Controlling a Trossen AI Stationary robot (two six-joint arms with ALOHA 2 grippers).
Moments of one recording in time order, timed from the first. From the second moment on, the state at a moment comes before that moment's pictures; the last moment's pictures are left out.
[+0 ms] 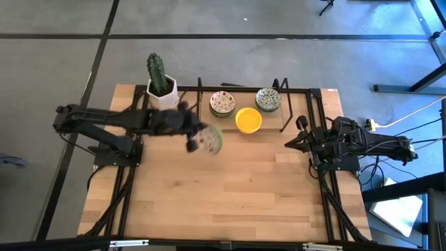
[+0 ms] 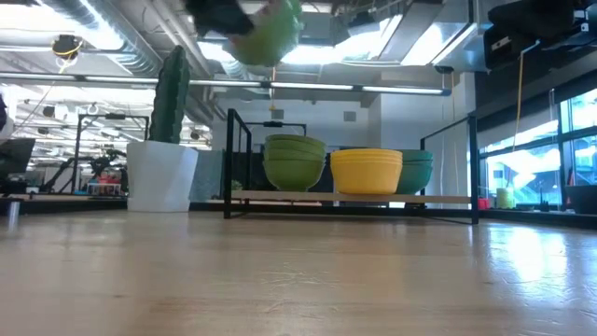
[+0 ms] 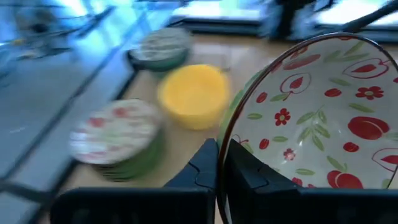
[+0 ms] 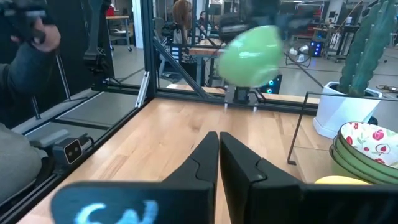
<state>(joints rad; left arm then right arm) -0.02 1.17 1.04 -0.42 -0.35 -0.09 -0.07 0.27 0.34 -0.12 -0.26 -0.06</state>
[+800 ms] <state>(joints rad) 0.53 1.95 2.00 -1.11 0.00 -0.02 -0.07 0.27 0.34 -0.14 -0.26 -0.06</state>
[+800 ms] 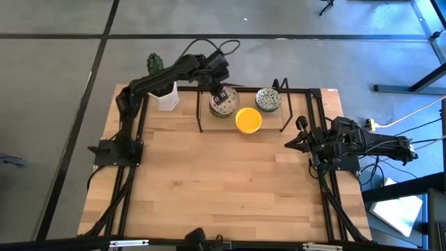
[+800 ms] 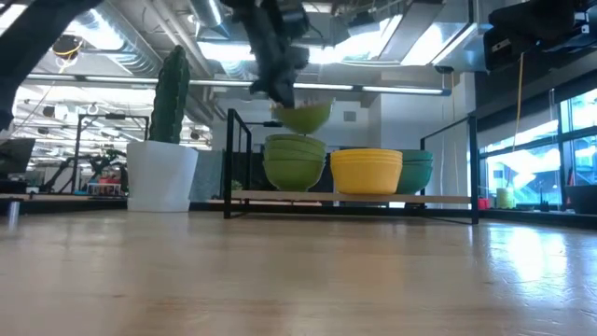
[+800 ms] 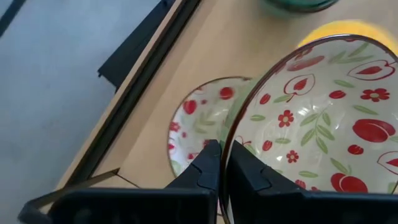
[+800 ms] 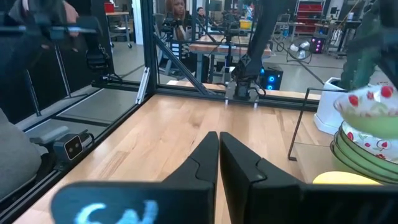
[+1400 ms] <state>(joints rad) 0.57 2.02 2.01 -1.13 0.00 -0.01 -0.07 0.27 0.34 -0.14 -0.26 -0.06</state>
